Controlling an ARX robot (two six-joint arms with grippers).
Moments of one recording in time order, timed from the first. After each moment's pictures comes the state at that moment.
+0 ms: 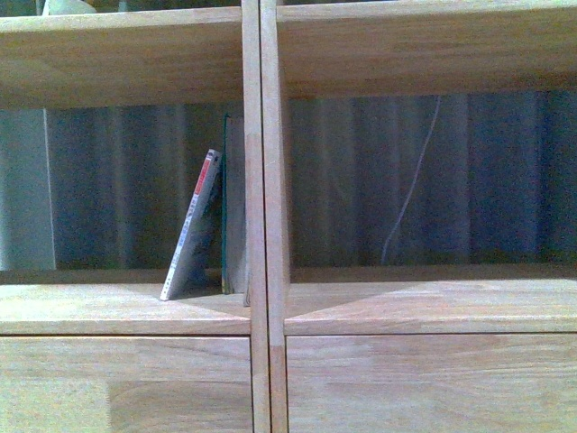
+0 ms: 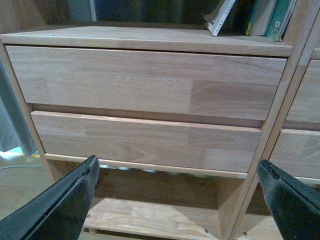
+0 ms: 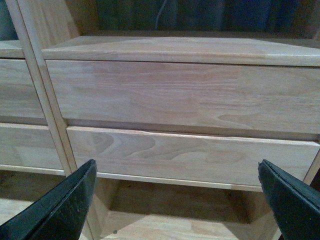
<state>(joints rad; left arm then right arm) -0.01 0.01 0.01 -0.01 0.00 0.00 0.00 0.01 0.01 0.00 0.00 0.00</state>
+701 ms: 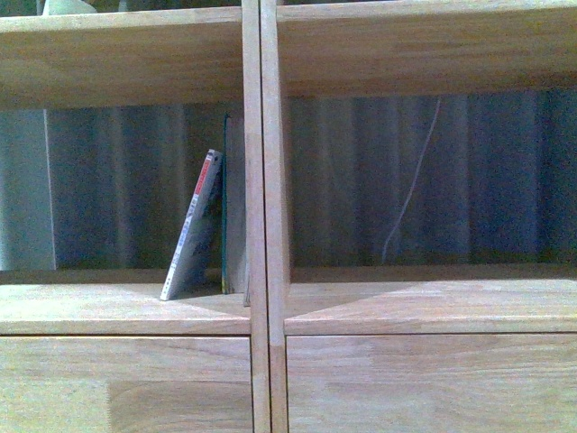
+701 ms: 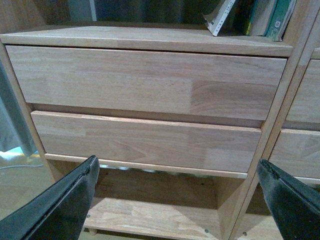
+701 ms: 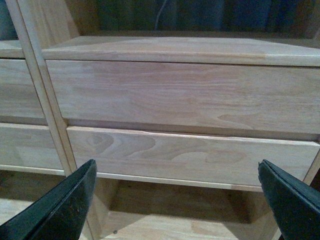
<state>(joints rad) -0.01 0.01 0.01 -0.01 0.00 0.00 0.00 0.01 0.01 0.00 0.00 0.00</state>
